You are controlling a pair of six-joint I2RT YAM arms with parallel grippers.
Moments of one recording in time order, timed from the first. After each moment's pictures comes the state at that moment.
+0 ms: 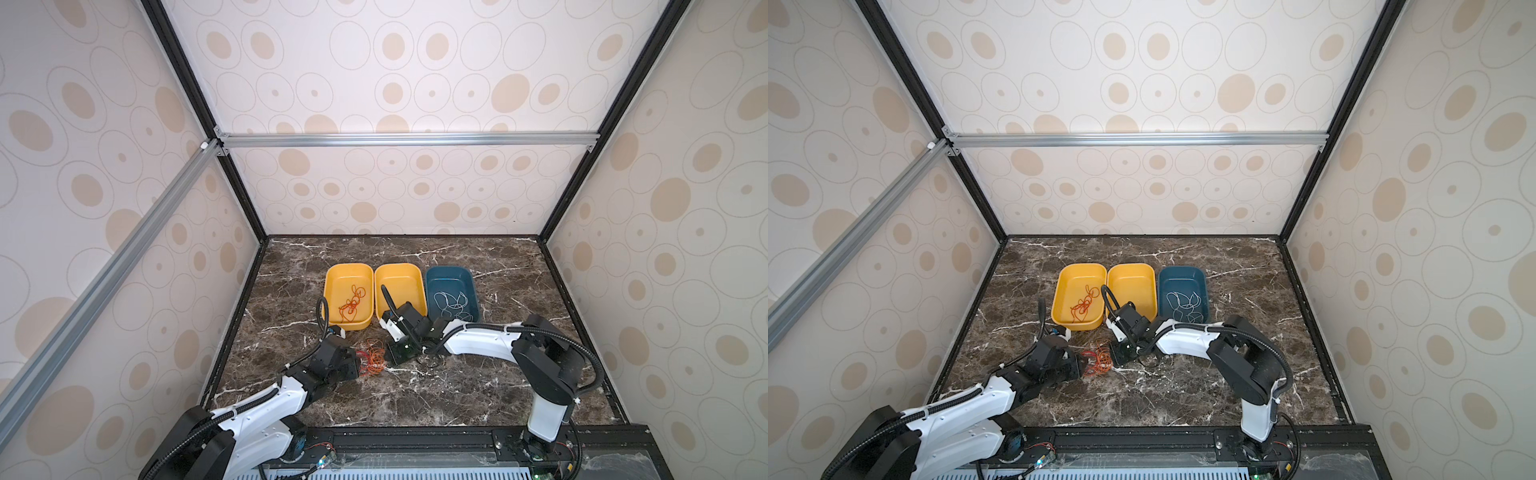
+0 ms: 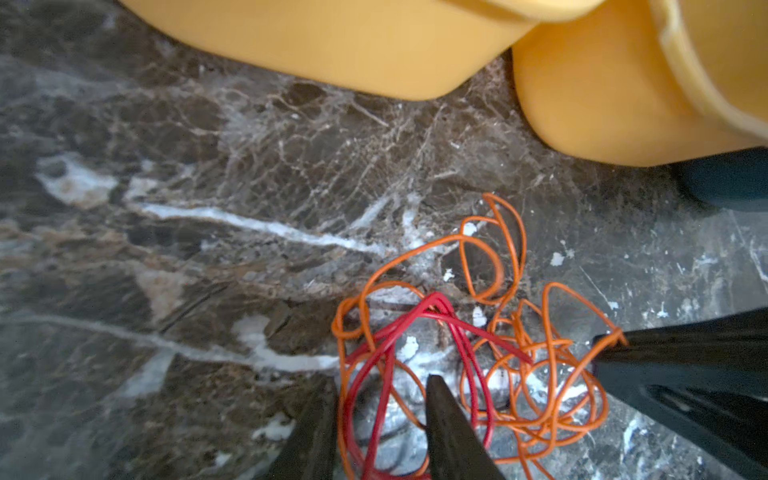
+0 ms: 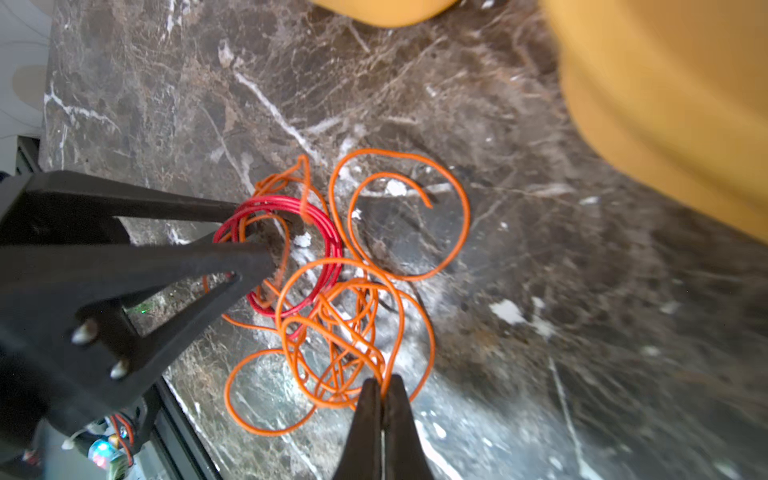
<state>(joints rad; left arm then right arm) -0.59 1.05 0.27 -0.10 -0.03 -0.72 0.93 1.80 1.07 -0.28 -0.26 0.49</state>
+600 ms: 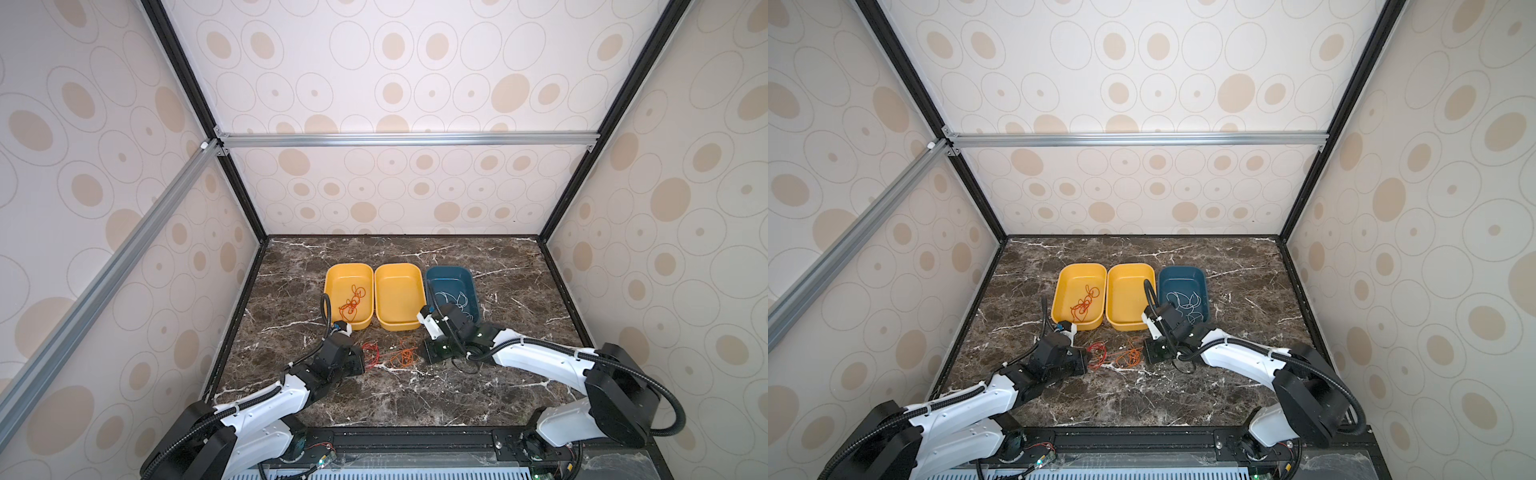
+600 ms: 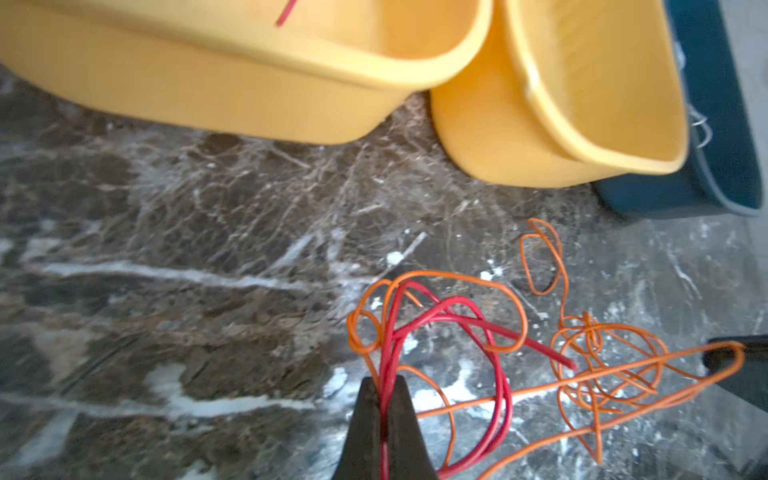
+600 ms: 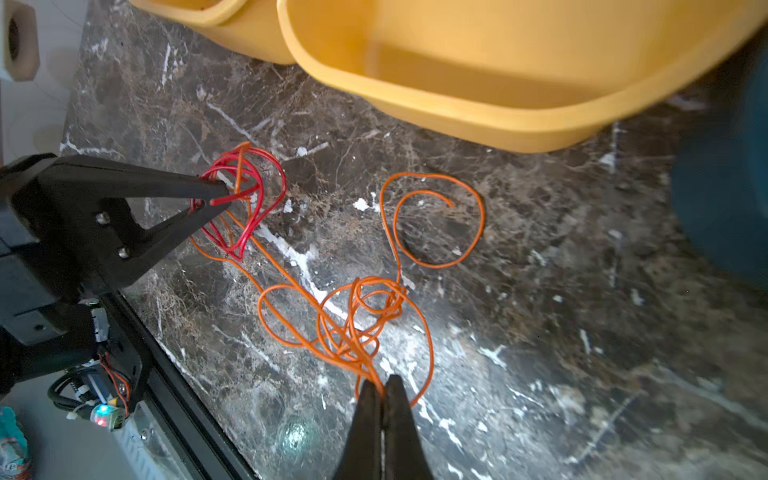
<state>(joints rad) -0.62 1.05 0.29 0.00 -0.01 -0.73 0.76 1.39 0.78 -0.33 -0.22 0.48</state>
